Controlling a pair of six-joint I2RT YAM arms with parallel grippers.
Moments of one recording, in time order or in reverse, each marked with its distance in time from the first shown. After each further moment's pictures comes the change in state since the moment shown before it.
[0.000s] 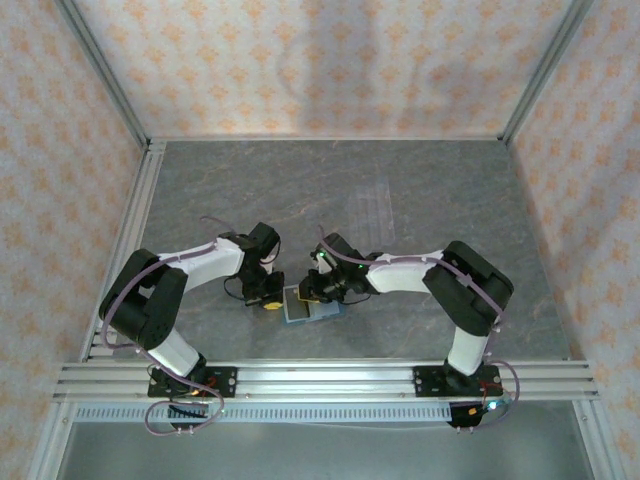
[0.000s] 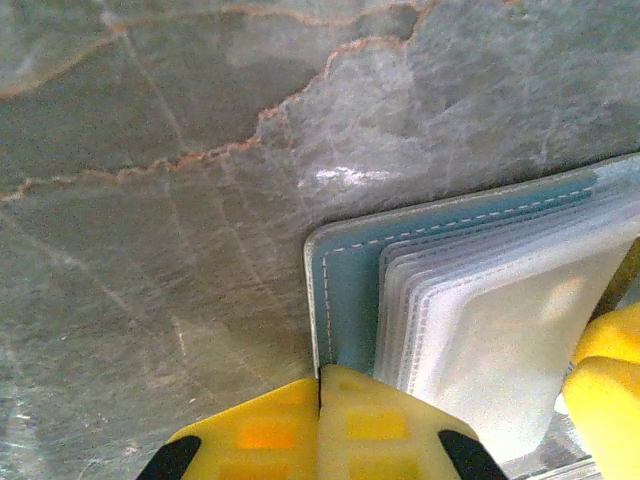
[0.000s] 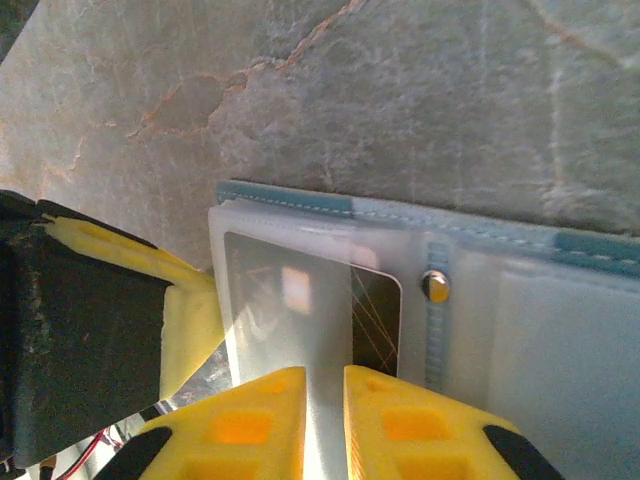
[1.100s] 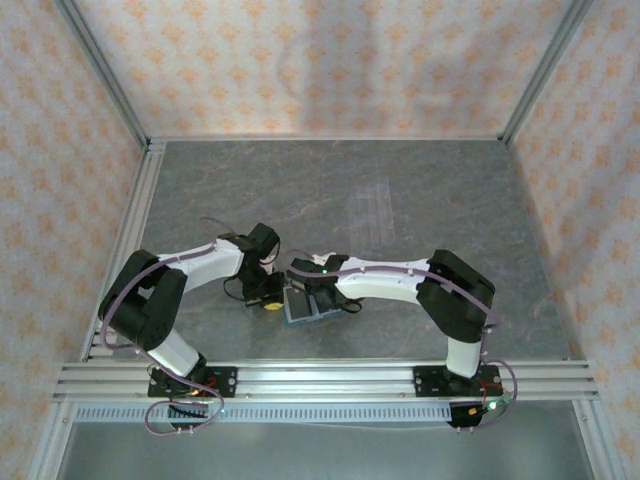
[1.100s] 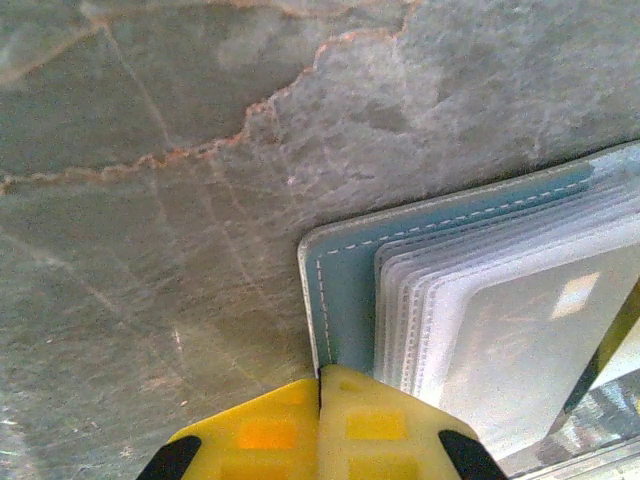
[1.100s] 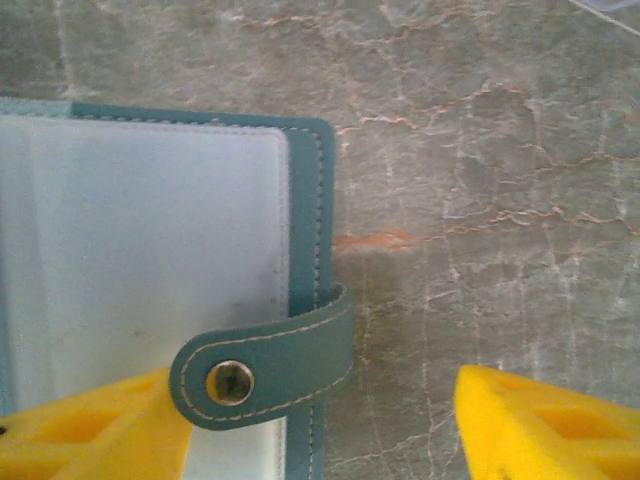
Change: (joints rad) left arm 0.000 -0.006 -0.011 0.016 0.011 0.000; right arm 0.229 0.056 0.303 -0.835 0.870 -0.137
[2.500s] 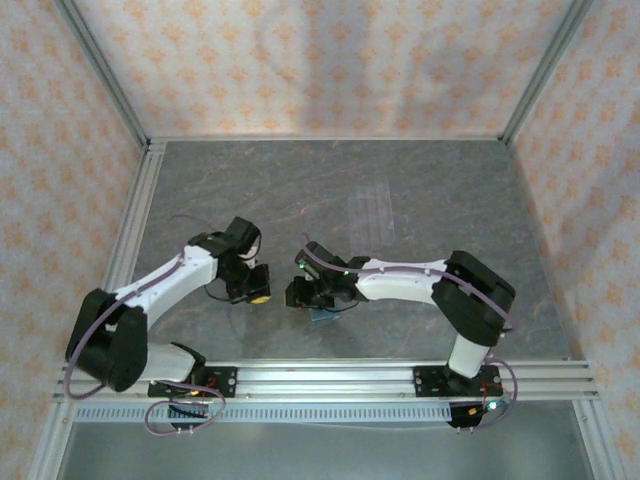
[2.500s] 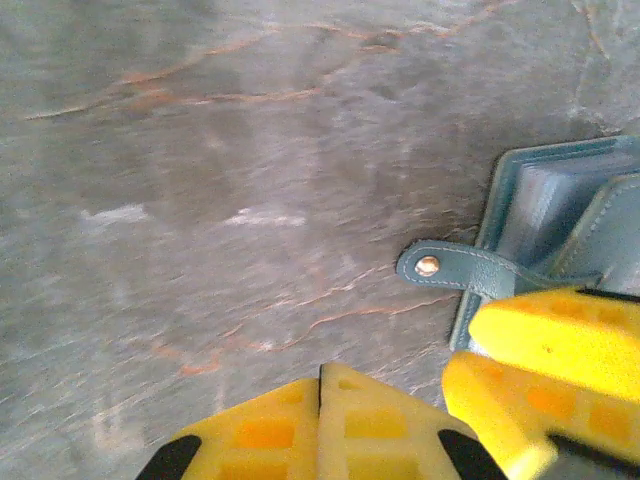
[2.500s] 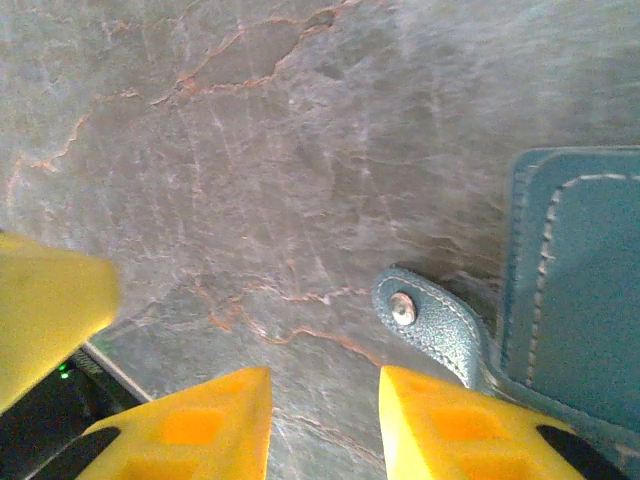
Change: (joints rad) left arm 0.084 -0.282 -0.011 -0.167 -0.052 -0.041; right arm -0.080 -0.082 -0.187 0.659 -0.677 0.218
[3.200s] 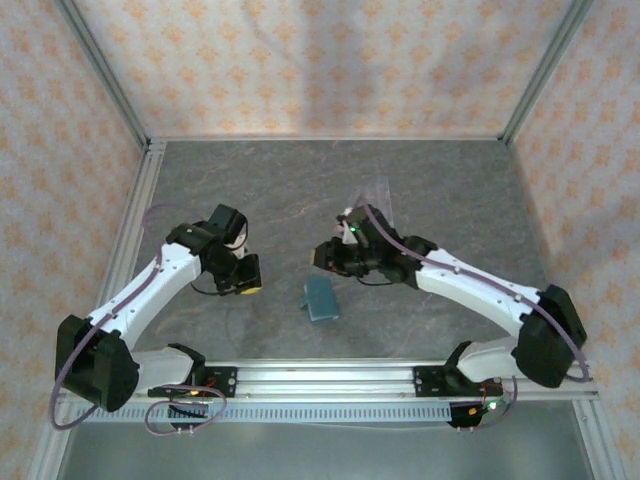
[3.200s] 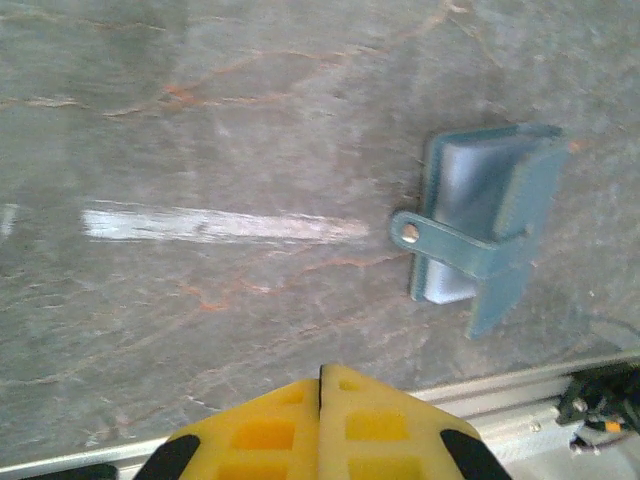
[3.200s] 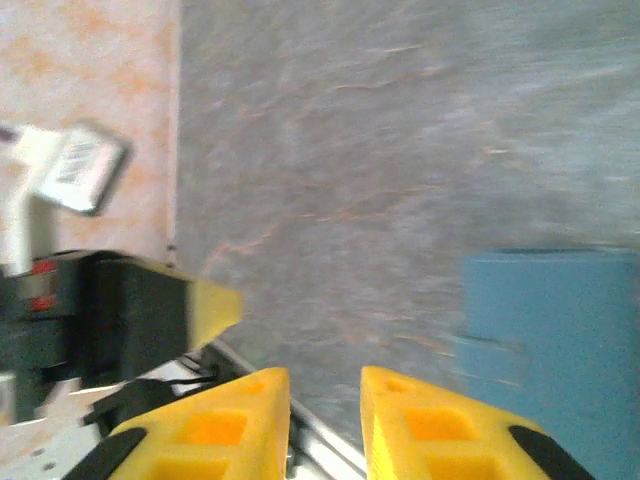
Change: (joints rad) left arm 0.003 -0.071 0.161 -0.183 -0.002 0.060; right arm -0.216 -0.435 -0.050 -0.180 -0.025 -0.029
